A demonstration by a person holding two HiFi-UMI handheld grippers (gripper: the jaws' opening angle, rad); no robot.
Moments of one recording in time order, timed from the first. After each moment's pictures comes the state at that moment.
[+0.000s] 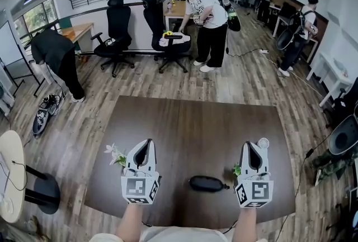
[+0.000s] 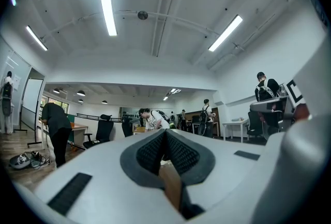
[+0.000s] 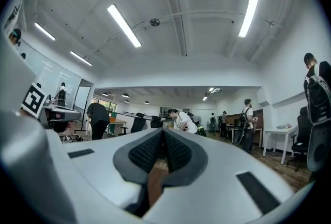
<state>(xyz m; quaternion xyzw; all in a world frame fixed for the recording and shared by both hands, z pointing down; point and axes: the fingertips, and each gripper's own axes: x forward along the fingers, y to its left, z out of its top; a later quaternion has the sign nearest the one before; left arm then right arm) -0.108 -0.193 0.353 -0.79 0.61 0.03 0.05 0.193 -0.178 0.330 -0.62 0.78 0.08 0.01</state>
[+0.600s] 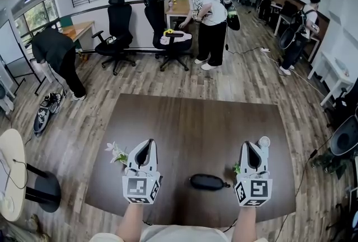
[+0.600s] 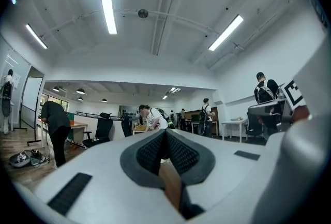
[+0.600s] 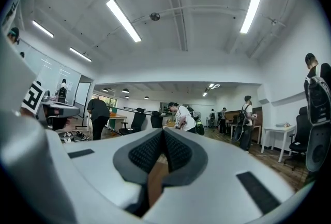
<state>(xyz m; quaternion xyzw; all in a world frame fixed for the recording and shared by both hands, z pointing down) -0.105 -0.188 0.360 -0.79 0.60 0.03 0.04 0.193 -0.180 0.345 -0.62 0.78 0.06 -0.02</state>
